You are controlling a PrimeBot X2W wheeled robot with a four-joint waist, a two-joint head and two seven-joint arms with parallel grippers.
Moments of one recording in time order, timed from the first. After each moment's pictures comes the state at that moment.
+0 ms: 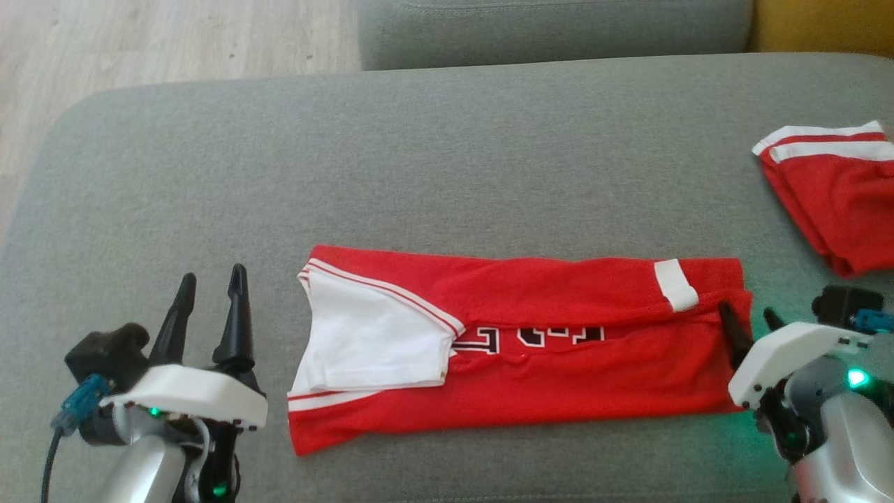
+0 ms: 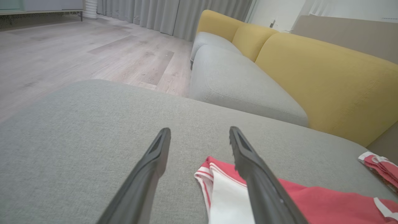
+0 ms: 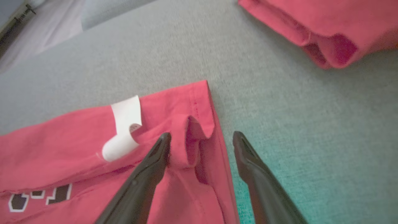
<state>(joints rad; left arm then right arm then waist) -0.09 0.30 -0.34 0.13 -0.65 0.17 -0.25 -0.25 -0.14 -0.12 0.58 0.30 0.13 0.23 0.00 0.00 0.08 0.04</state>
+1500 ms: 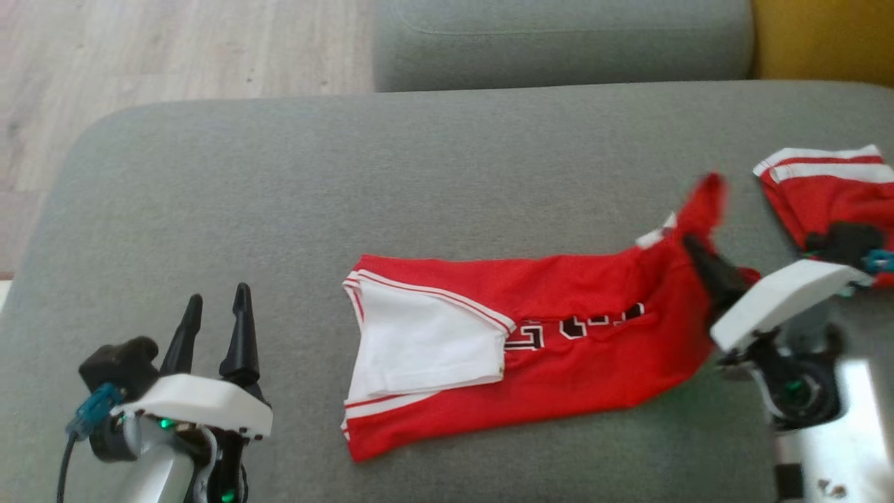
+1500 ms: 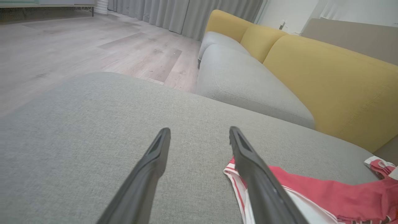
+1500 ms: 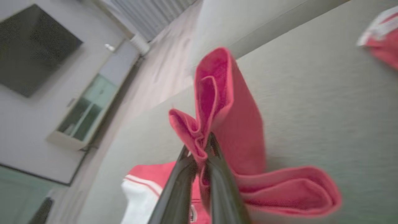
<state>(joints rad) -0.08 0.25 -0.31 0.23 -0.64 0.14 -0.25 -0.23 -0.08 -0.07 0.20 0.68 0.13 0.54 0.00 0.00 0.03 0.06</state>
